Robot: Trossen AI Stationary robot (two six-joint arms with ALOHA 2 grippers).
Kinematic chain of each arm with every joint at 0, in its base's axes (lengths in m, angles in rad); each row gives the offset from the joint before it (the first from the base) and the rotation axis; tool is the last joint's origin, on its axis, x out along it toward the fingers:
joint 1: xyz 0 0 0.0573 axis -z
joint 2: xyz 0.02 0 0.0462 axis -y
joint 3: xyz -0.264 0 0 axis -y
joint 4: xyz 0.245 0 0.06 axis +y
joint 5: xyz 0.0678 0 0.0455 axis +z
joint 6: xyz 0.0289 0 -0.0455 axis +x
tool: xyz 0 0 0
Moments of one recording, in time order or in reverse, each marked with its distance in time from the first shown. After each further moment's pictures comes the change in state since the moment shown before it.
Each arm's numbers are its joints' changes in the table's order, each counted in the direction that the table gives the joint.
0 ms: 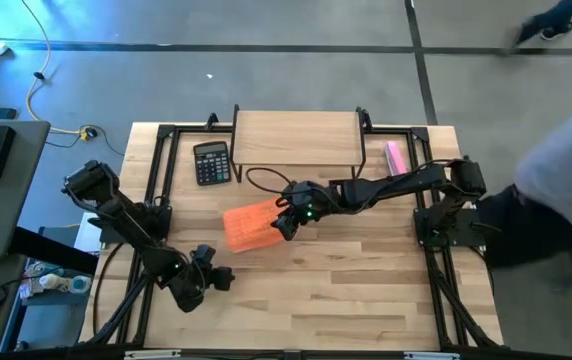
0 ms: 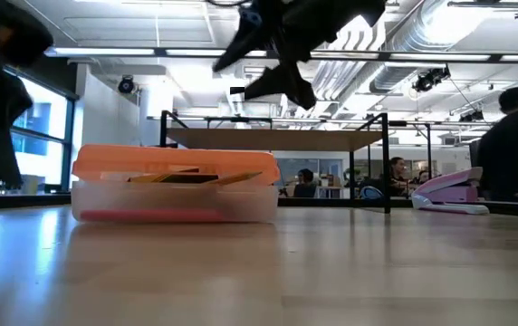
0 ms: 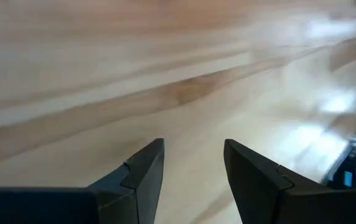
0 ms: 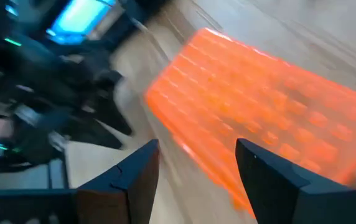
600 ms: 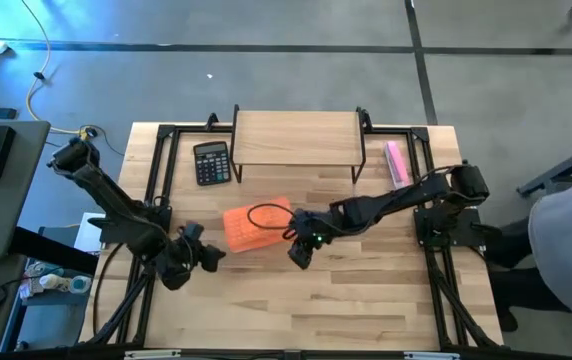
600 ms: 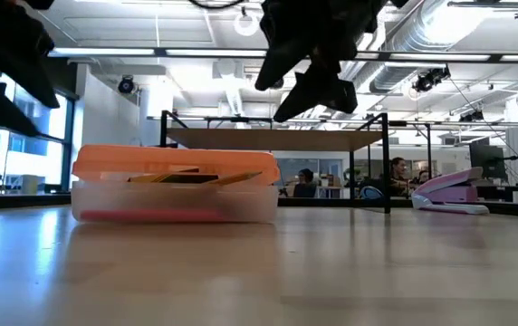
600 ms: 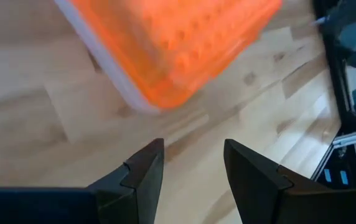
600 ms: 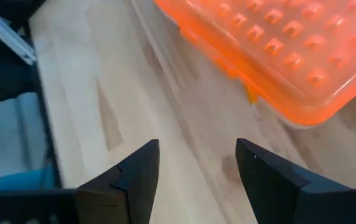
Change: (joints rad) left arm -0.036 0.353 0.002 0.346 0.095 0.220; right arm -0.131 0.001 0.000 0.246 0.037 0.009
